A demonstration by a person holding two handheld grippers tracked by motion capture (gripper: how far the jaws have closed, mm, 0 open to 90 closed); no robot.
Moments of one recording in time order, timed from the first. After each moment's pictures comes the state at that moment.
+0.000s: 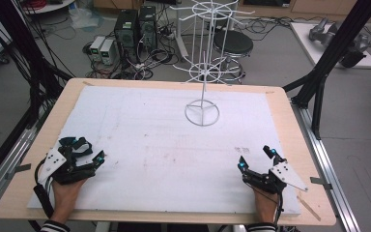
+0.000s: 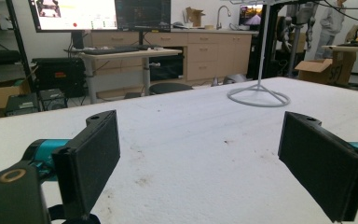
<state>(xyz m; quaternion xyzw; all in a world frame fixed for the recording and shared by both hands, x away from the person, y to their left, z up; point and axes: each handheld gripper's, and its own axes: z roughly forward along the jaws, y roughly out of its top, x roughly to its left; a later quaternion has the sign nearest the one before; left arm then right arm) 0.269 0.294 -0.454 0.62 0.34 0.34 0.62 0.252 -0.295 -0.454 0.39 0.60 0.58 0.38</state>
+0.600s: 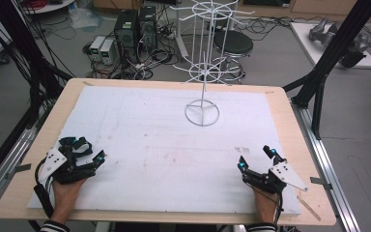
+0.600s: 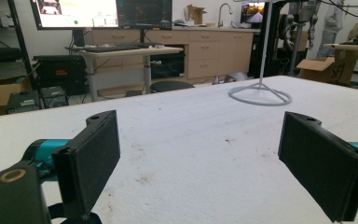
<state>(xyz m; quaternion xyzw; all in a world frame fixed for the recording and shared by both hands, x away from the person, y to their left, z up) 0.270 0.294 -0.454 0.62 0.34 0.34 0.62 0.252 -0.294 -0.454 0.40 0.60 0.58 0.38</state>
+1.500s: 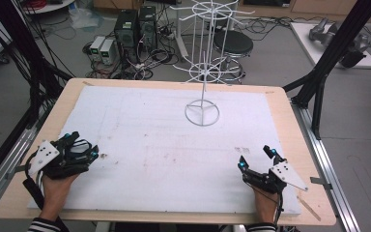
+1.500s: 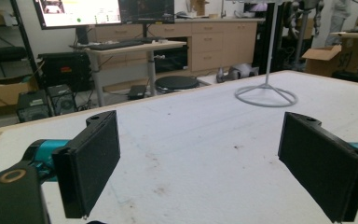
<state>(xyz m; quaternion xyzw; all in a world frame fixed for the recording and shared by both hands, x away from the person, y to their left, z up) 0.271 0.305 -0.422 0.64 0.35 0.34 0.60 0.253 -0.295 -0.454 0.40 0.60 0.58 0.38</state>
